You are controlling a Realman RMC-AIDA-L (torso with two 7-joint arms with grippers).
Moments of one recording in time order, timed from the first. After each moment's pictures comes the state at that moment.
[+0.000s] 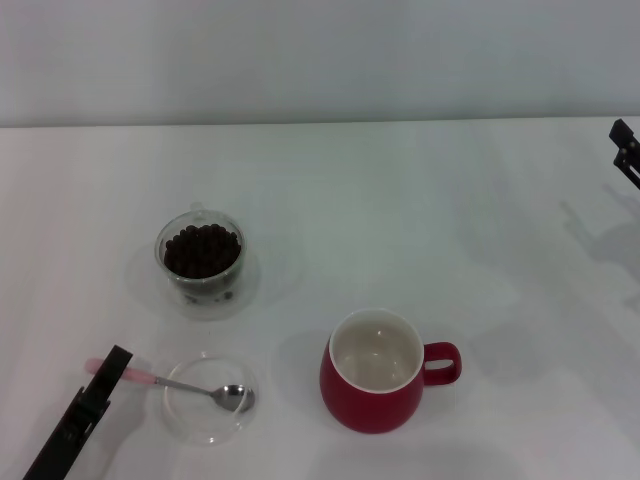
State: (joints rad) left arm -0.28 -2.09 0.53 -0.34 -1.89 -1.41 2.07; right arm 0.33 1.94 -1.52 -0.15 -0.16 -1.32 0.30
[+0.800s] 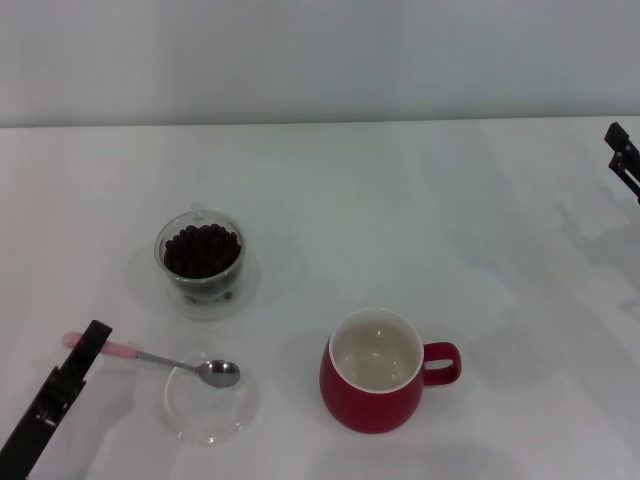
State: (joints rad) left arm -0.27 -2.08 0.54 -0.27 -1.87 -1.49 2.02; right arm 0.32 1.95 -1.52 -0.15 -0.16 -1.33 0.30
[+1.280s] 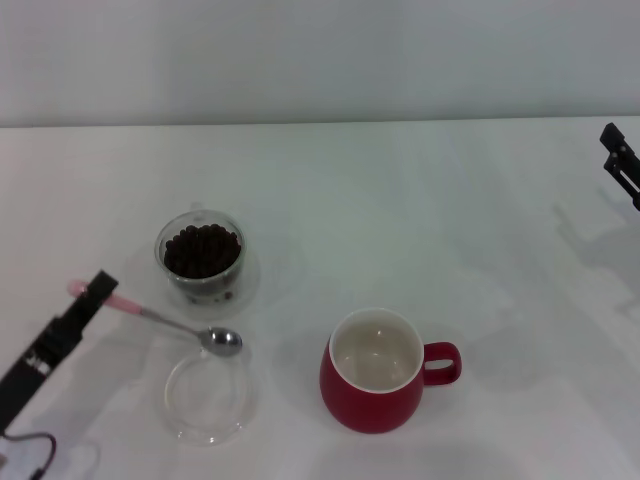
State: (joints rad) left arm -0.31 -2.08 0.54 -0.05 -1.73 -1.51 1.87; right arm 0.32 1.96 -1.52 -0.15 -0.16 -1.34 0.29
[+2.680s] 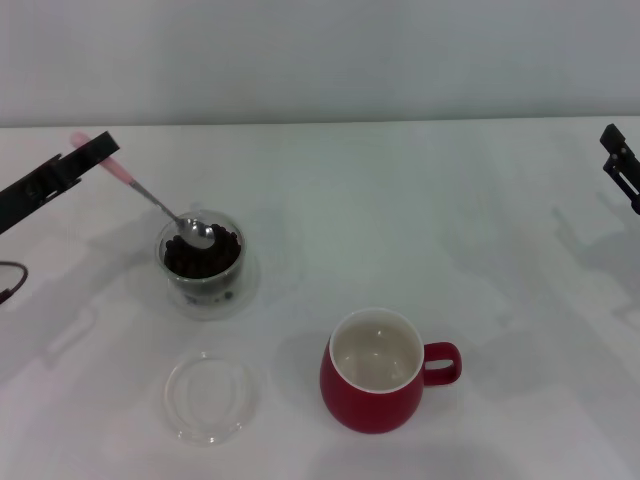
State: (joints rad) left arm -0.53 -2.07 0.54 0.45 -1.50 -1.27 1.45; right arm 0.31 1.99 -1.50 -0.15 -0.16 -1.36 0.29
